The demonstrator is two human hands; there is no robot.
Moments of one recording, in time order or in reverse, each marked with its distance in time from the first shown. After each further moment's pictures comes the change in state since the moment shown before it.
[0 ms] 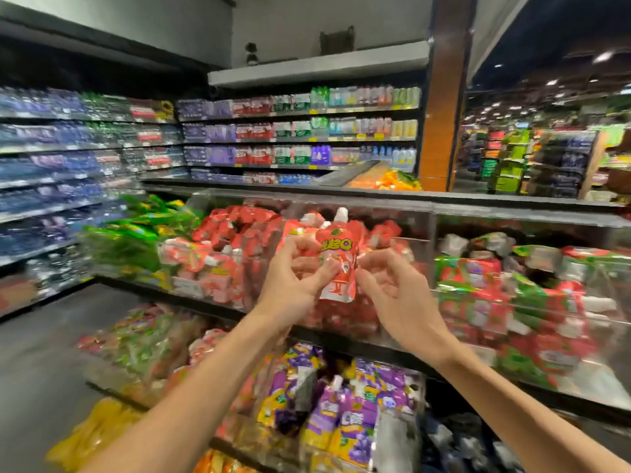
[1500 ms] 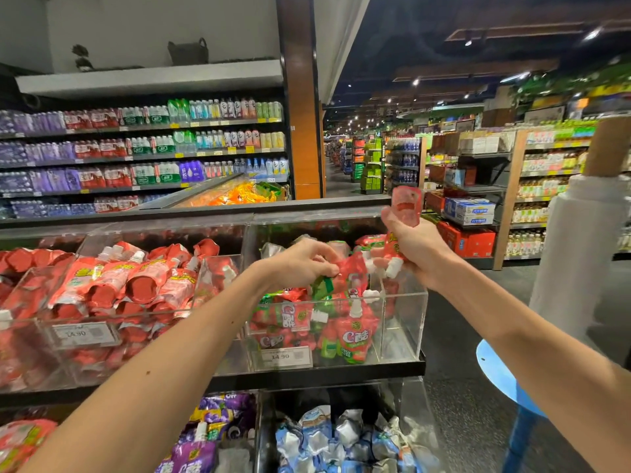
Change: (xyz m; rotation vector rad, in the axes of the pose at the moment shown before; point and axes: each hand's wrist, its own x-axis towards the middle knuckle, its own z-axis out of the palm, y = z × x) left_hand 0.062 0.033 0.273 0.500 -0.920 0.001; right_hand 0.016 0.073 -0.290 0.278 0.402 0.652
